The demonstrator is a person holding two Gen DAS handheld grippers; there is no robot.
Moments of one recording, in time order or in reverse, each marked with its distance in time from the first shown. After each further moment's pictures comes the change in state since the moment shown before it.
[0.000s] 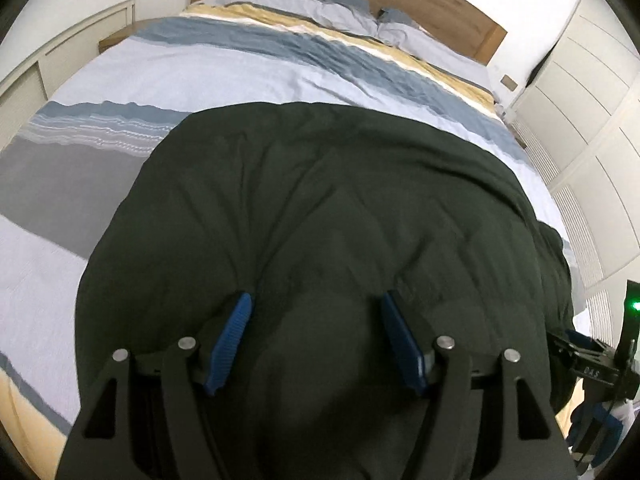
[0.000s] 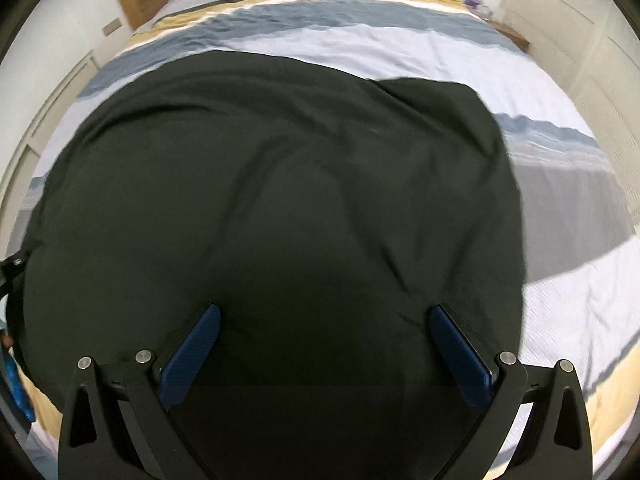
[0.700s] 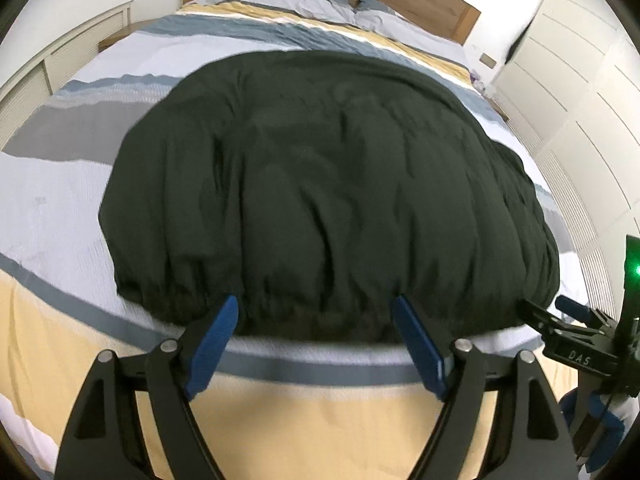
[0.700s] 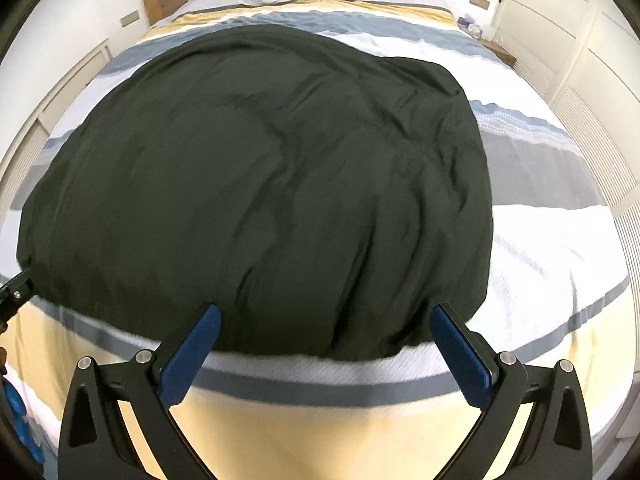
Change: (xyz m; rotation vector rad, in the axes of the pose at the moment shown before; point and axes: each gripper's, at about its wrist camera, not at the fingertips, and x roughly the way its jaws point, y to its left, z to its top) left arm -0.067 -0.024 -0.130 0.055 0.024 -0.010; right arm -0.055 0.031 -0.115 -0.053 -0.074 -0.036
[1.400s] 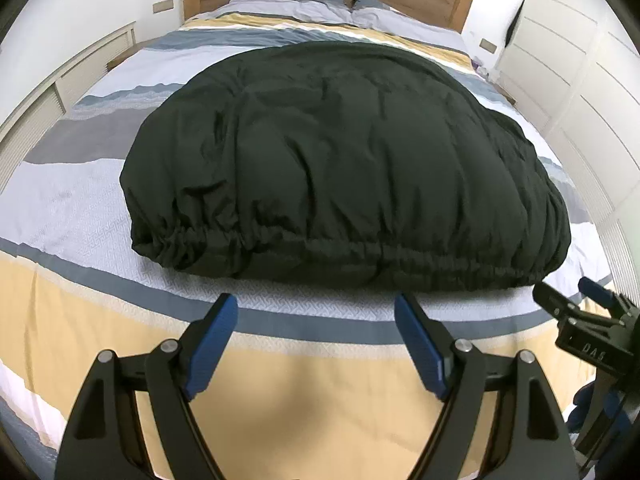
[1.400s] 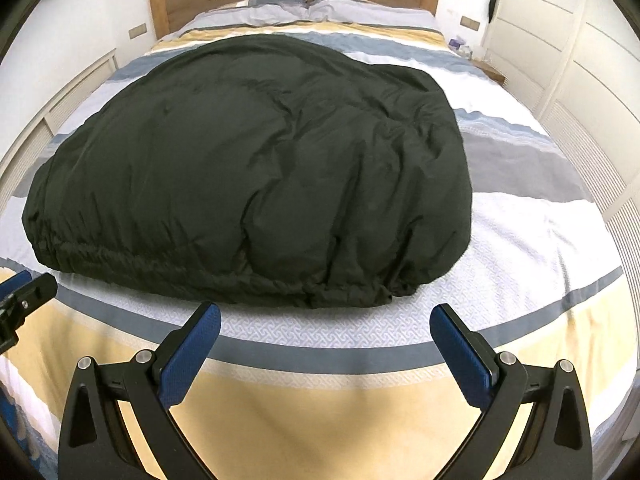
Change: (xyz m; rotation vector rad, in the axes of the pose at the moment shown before) left arm -0.016 -0.022 -0.048 0.071 -0.024 0.094; right arm -0.022 -0.005 -0.054 -0.001 -0.106 -0.030
